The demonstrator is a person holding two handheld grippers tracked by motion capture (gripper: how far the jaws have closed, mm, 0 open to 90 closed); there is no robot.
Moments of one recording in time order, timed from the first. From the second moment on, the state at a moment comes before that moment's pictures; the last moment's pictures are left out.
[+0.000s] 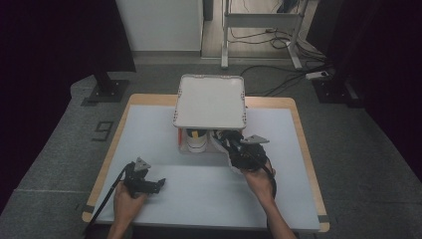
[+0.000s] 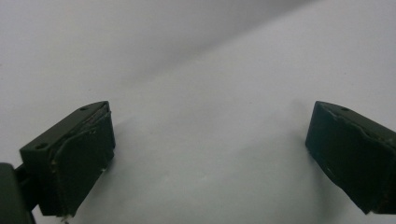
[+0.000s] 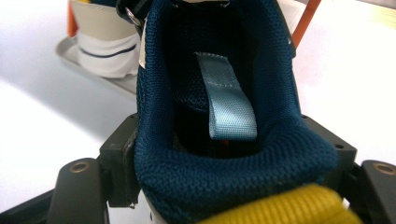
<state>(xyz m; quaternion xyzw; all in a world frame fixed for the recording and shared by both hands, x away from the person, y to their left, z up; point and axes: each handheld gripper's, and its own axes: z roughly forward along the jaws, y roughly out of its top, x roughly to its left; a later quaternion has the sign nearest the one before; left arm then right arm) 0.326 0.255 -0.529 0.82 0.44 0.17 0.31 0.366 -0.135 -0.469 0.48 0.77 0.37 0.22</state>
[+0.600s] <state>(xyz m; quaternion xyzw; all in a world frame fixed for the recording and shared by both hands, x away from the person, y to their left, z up) 0.326 0.255 -0.529 0.82 0.44 0.17 0.32 0.388 -0.113 -0.481 0.51 0.75 0.35 0.21</state>
